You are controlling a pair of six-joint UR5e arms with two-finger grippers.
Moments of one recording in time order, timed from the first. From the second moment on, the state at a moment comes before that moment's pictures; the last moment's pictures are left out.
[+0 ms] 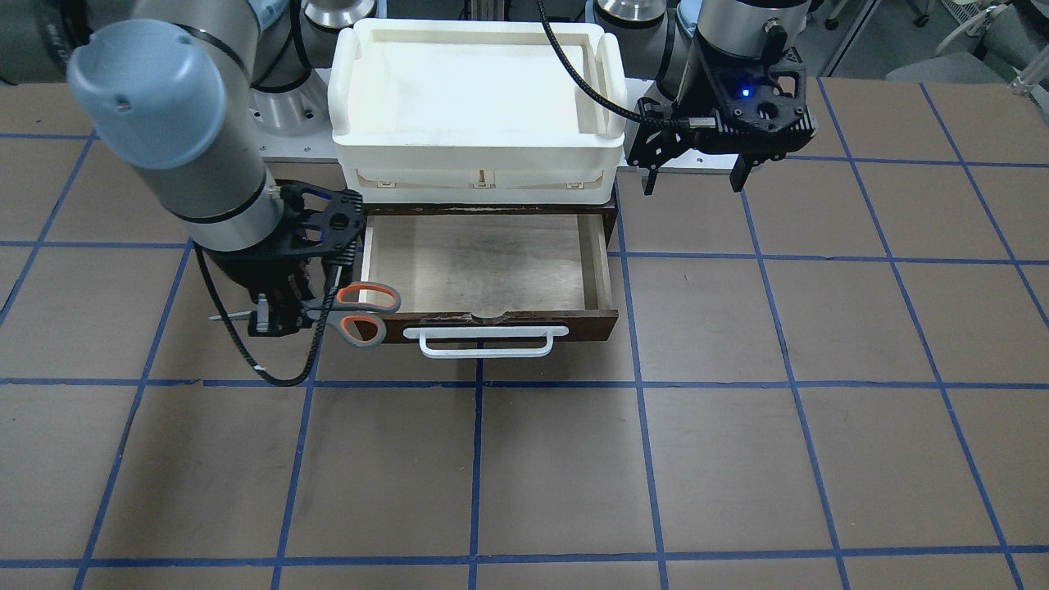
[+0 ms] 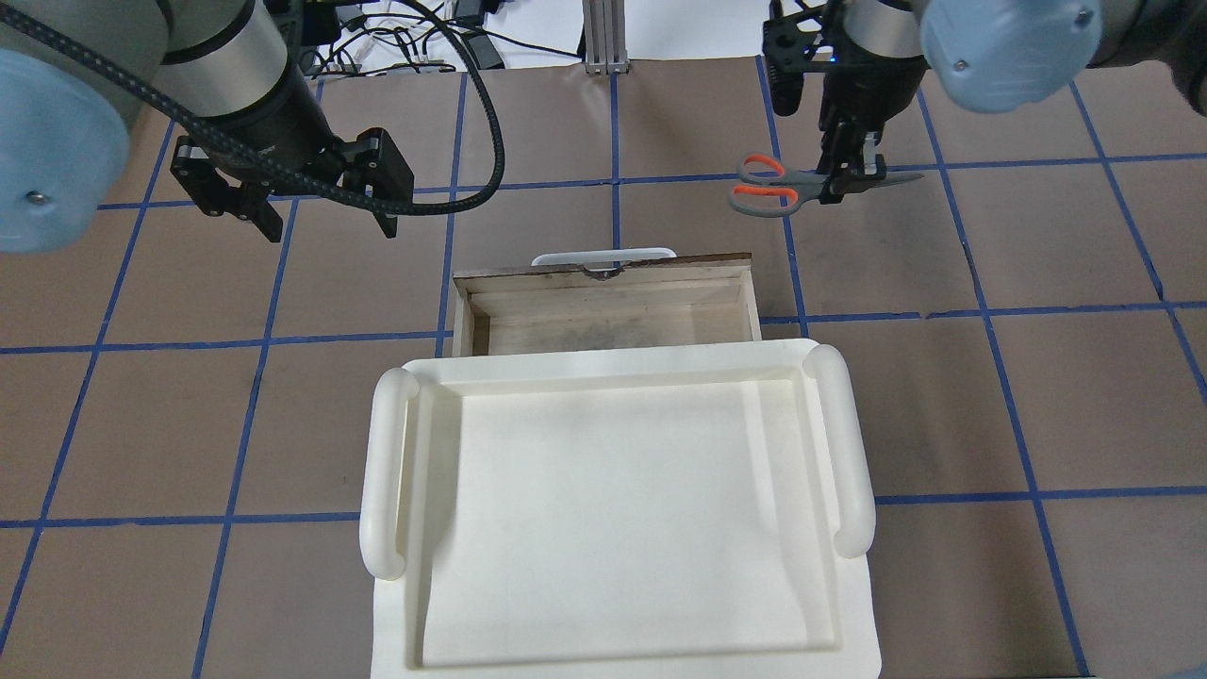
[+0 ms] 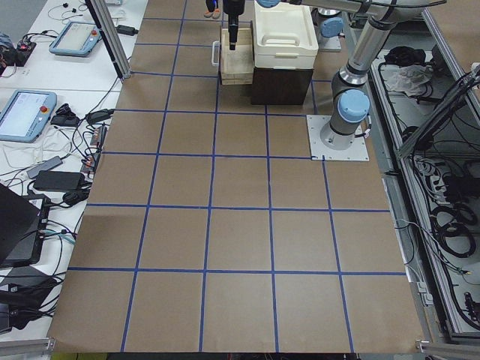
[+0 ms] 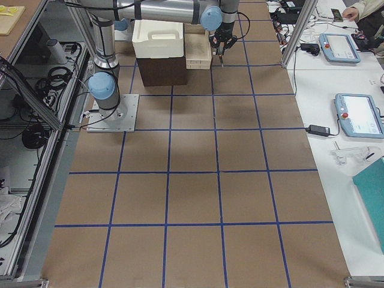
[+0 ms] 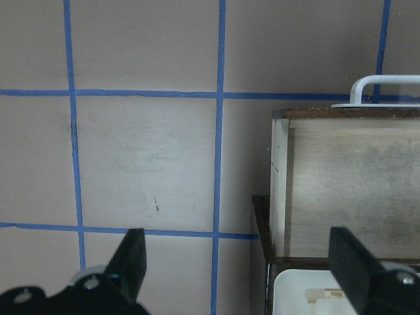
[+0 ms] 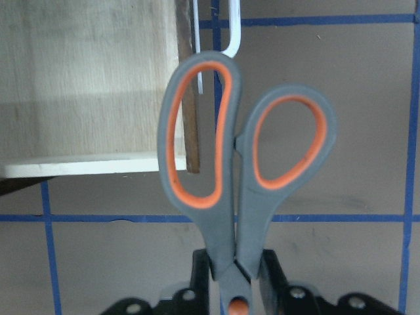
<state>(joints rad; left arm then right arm) -1.66 -1.54 -1.54 -1.59 1.64 -0.12 1.69 -1.33 1.45 -1.65 -1.56 -1.44</state>
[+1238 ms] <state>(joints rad) -1.66 -1.54 -1.54 -1.59 1.64 -0.12 1.99 -1.27 1.51 -1.76 -1.56 -1.29</state>
